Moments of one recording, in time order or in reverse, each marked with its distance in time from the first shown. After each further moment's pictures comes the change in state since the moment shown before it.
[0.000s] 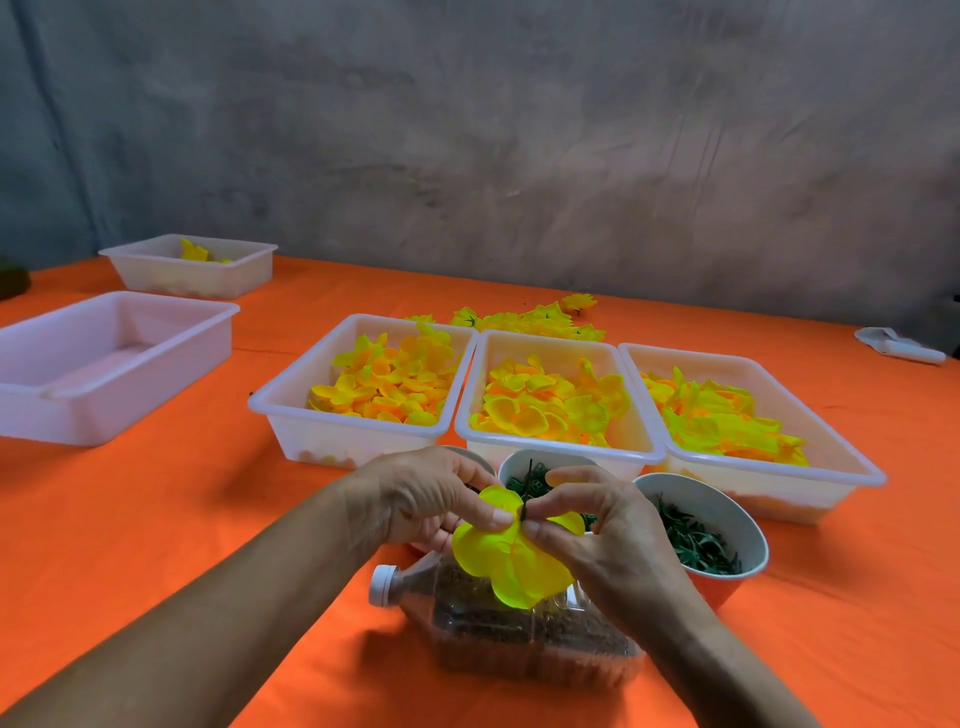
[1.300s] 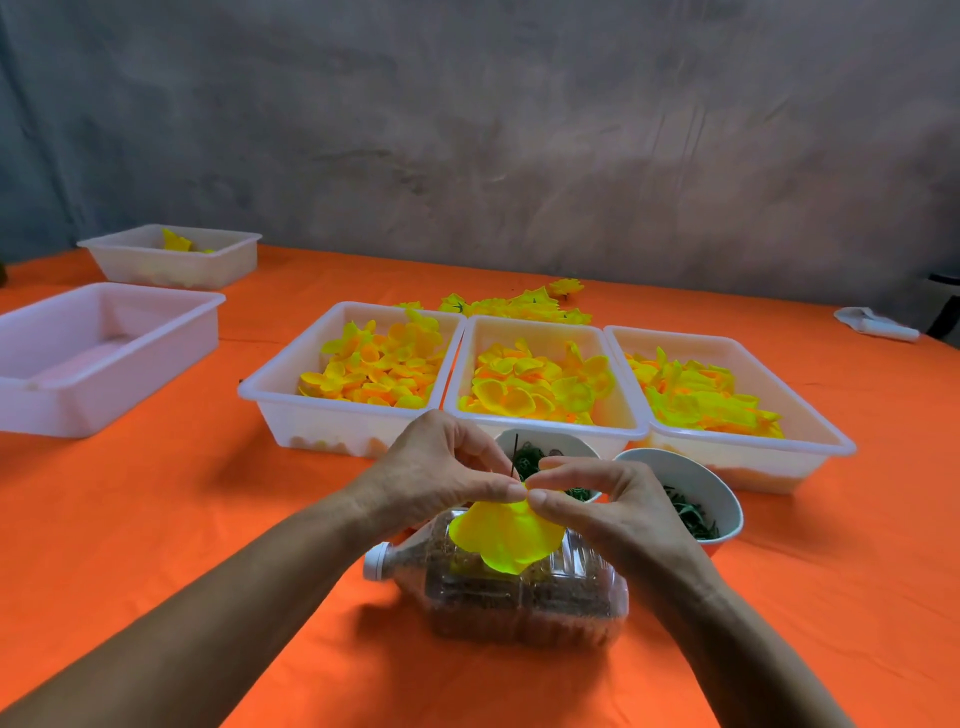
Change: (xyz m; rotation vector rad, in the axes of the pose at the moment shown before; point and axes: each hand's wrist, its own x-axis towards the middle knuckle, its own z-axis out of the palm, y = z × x) left_hand -0.021 -0.001 0.021 0.286 0.243 0.517; right_hand -0.008 0.005 -0.013 0.377 -0.034 0.138
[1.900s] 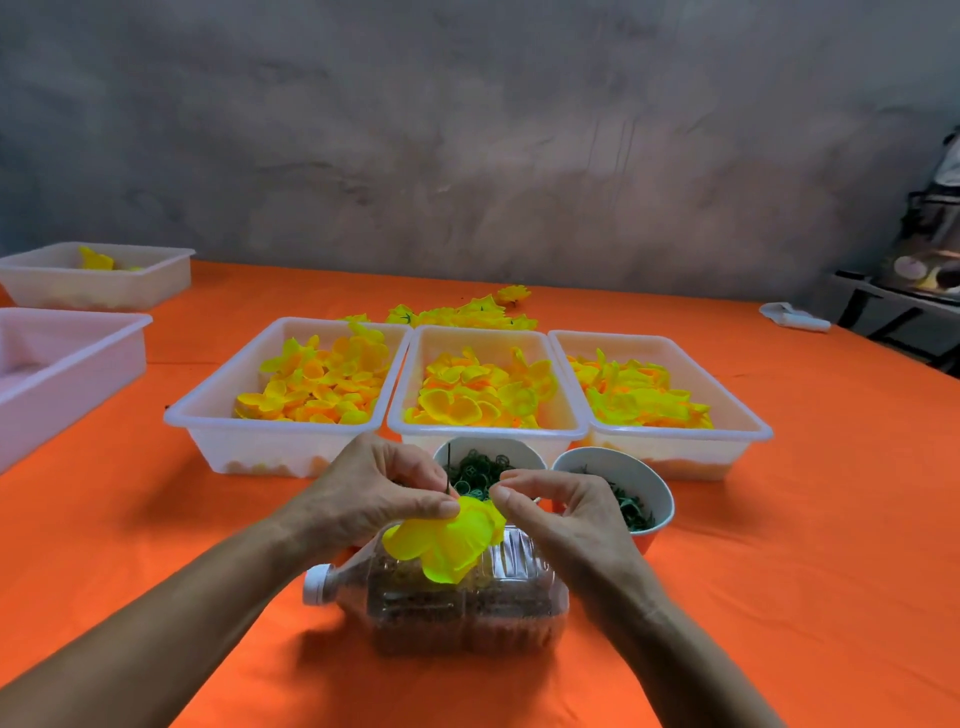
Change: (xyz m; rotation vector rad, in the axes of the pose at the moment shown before) left_hand 0.004 -0.008 0.006 -0.107 -0.003 -0.004; right_hand -0.011 0.010 -0.005 0.048 0.166 -0.048
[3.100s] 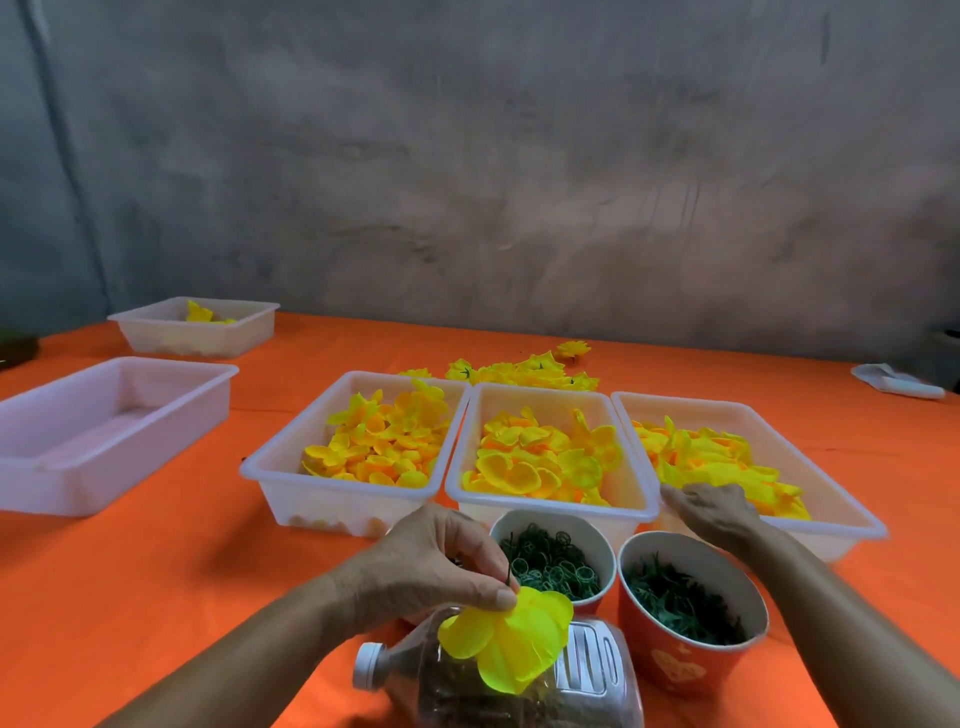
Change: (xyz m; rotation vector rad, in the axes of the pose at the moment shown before) left_hand 0.006 0.003 -0.013 0.031 -0.187 0.019; right_hand 0.175 0.079 -0.099 -1.074 -0.075 0.349
